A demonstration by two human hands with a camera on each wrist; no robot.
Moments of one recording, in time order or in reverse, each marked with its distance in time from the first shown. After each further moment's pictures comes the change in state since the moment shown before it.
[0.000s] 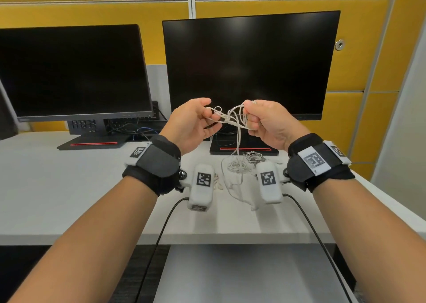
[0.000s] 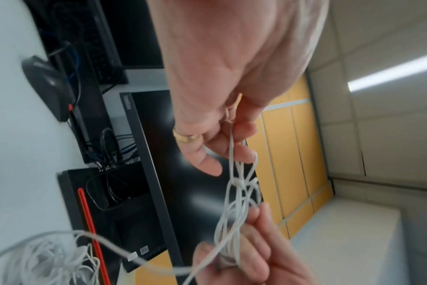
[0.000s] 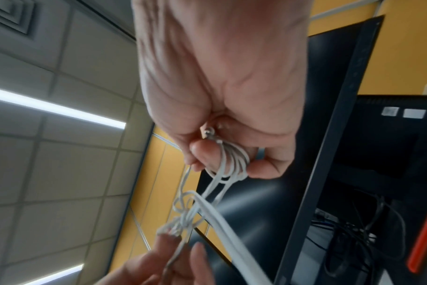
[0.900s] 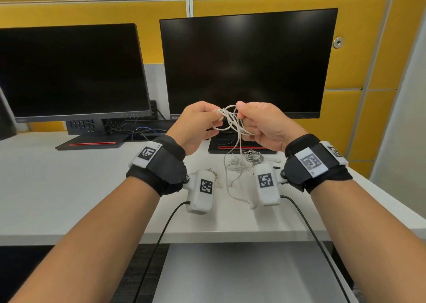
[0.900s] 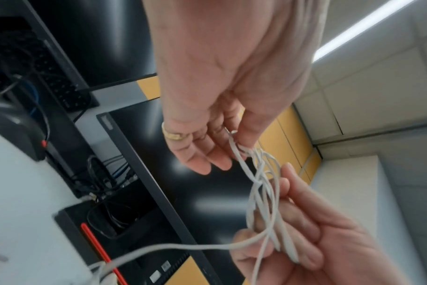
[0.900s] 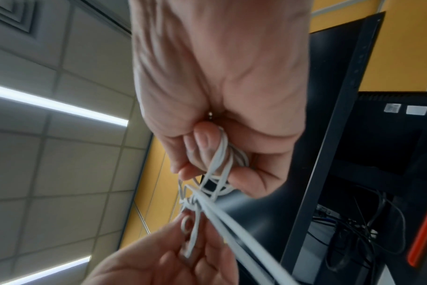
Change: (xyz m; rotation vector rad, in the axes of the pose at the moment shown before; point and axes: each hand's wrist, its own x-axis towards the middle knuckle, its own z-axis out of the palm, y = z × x) left_hand -0.002 -0.008 0.009 0.446 -0.032 0.089; right_hand -0.007 0.001 0.003 -0.013 -0.094 0.031
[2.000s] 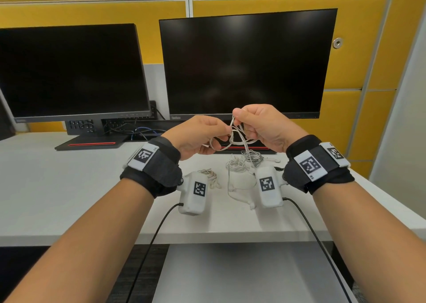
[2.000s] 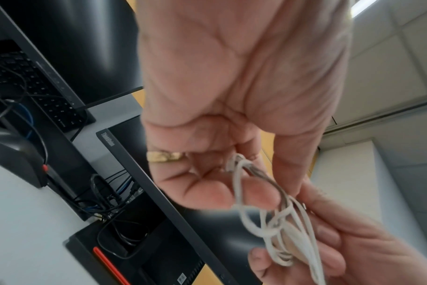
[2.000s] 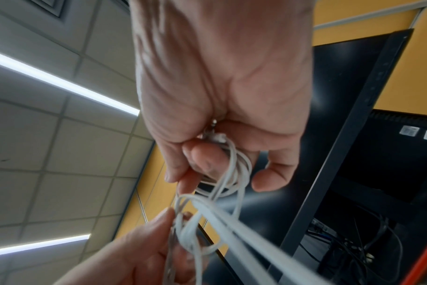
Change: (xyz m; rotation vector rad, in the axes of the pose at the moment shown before) left_hand -0.009 0.001 -0.005 0.267 -0.275 -0.136; right_hand 0.001 0.006 -0.006 -0.280 0.006 -0.102
